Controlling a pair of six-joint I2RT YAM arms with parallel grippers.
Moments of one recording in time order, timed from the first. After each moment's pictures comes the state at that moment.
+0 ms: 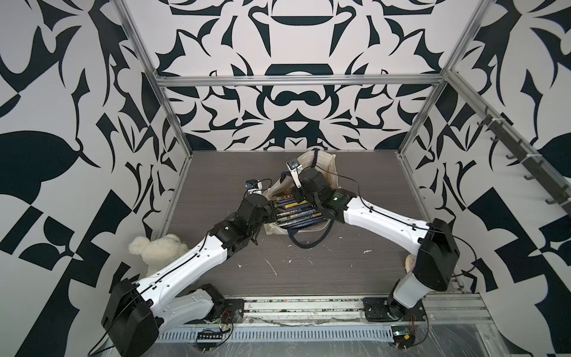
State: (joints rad) left arm -0.72 1.09 0.79 -0.24 -0.27 -0.66; right arm 0.83 1.63 1.39 -0.27 0.41 -0.07
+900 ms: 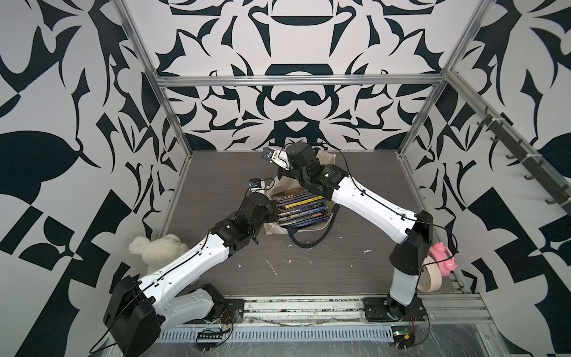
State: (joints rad) left arm -0.72 1.11 0.80 -0.24 -0.26 -0.58; right arm 0.84 1.87 1.93 -0.49 0.53 -0.80
